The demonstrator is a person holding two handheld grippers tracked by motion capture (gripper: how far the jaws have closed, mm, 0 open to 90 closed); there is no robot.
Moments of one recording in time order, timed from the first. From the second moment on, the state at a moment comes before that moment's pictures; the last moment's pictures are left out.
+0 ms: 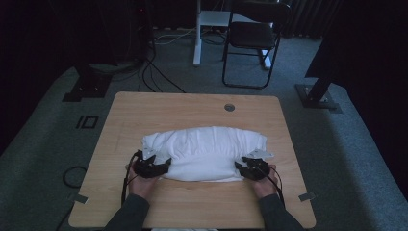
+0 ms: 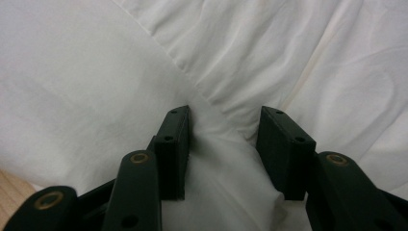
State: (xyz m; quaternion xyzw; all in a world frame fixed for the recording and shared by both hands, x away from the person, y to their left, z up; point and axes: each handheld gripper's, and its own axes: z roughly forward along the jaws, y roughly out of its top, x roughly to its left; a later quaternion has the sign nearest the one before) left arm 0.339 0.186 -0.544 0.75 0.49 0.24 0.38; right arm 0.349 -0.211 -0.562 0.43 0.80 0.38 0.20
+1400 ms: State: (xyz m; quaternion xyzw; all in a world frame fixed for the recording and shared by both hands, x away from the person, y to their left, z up) left arm 0.355 0.218 -0.560 0.72 0.57 0.24 0.31; right arm 0.348 -0.214 -0.565 0.43 0.79 0.39 0.20
